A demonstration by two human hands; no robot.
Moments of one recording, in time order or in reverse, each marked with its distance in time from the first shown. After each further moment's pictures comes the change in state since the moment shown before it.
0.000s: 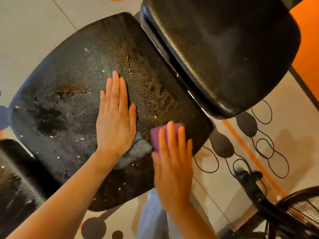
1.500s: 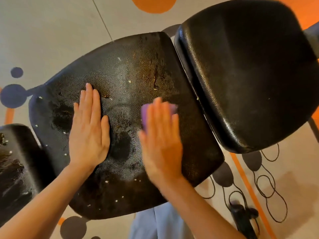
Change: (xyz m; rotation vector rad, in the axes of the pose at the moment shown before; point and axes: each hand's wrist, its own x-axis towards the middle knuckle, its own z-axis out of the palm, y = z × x) left_hand -0.024 -0.068 -0.015 -0.004 0.089 -0.221; right_hand 0.099 -0.034 0.002 -0.053 -0.042 -0.318
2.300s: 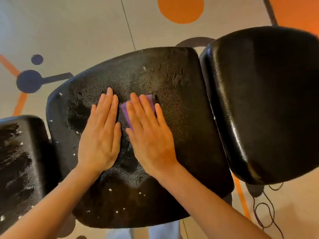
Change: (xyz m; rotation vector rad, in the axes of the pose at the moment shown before) left_hand -0.001 -0.004 -0.001 -0.042 -0.007 -0.014; right_hand 0.053 -0.025 0.004 -0.045 -0.014 -0.401
